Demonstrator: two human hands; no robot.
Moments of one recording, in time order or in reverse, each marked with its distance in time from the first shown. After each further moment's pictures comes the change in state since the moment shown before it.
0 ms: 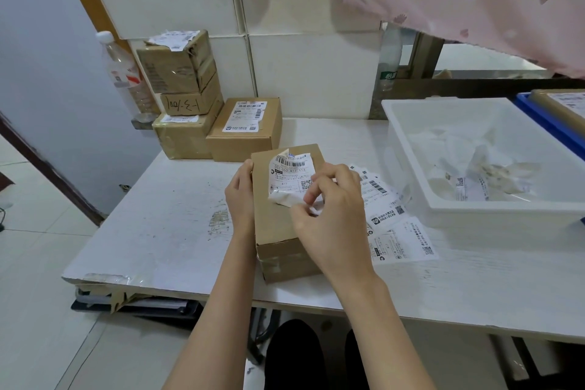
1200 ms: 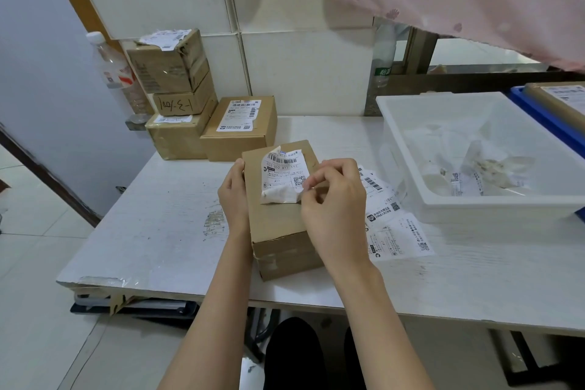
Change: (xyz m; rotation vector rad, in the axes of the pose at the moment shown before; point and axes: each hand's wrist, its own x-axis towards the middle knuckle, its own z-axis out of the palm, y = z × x) left_hand -0.001 0.001 0.002 -0.007 0.062 -0.006; right_hand 0.010 0.001 -0.003 0.124 0.029 0.144
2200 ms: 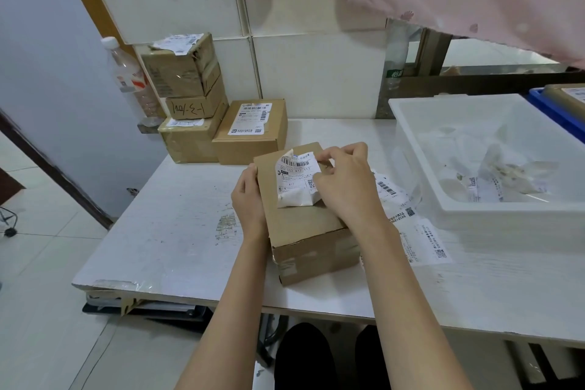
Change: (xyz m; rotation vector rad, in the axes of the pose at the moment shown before) left_hand -0.002 -0.001 0.000 -0.011 0.001 0.022; right_hand 0.049 -0.003 0.003 -0.258 -0.312 0.180
